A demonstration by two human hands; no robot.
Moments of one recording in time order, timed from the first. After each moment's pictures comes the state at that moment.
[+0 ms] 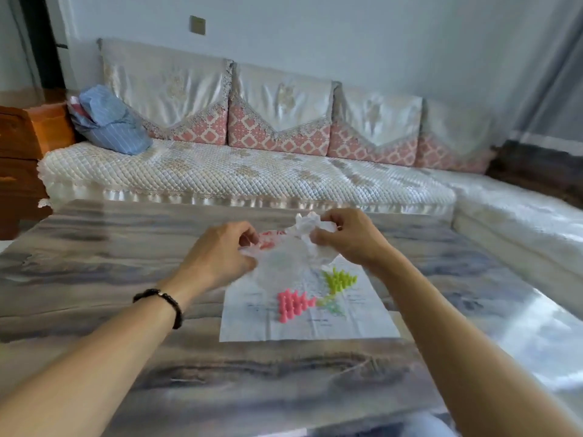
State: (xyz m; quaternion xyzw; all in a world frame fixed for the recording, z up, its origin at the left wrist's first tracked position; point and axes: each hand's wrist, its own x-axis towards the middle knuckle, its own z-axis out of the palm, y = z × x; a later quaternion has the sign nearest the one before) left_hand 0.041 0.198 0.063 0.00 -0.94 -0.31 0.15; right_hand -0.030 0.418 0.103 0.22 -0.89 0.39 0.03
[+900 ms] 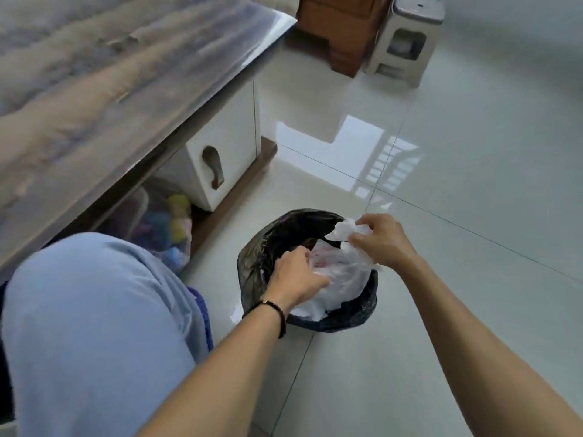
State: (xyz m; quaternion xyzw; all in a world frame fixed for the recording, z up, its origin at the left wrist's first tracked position) left_hand 0.194 0.718 -0.219 -0.24 -0.83 -0.30 -0.41; right_hand 0.269 0.884 -0.196 -0.42 -0.85 0.33 -0.02
